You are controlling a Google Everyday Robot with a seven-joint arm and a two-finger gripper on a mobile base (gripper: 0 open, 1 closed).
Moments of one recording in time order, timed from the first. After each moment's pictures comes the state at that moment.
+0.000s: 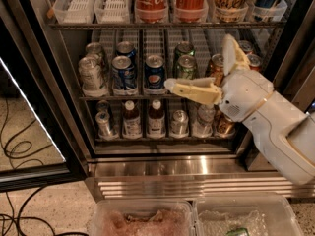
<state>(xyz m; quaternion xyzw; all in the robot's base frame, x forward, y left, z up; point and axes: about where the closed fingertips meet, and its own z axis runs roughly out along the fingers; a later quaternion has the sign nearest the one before) 0.517 -0.092 0.995 -0.27 0.53 0.24 0.77</state>
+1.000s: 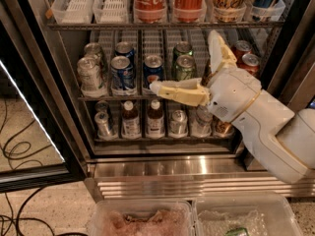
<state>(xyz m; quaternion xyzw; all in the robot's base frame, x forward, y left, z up) 0.505 -0.060 1.004 -0.29 0.51 0.26 0.77</state>
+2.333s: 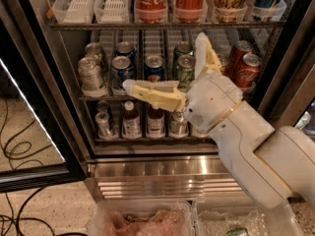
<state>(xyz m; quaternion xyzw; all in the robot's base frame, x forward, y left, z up) 0.479 -0.024 1.019 -0.24 0.52 0.25 0.78</state>
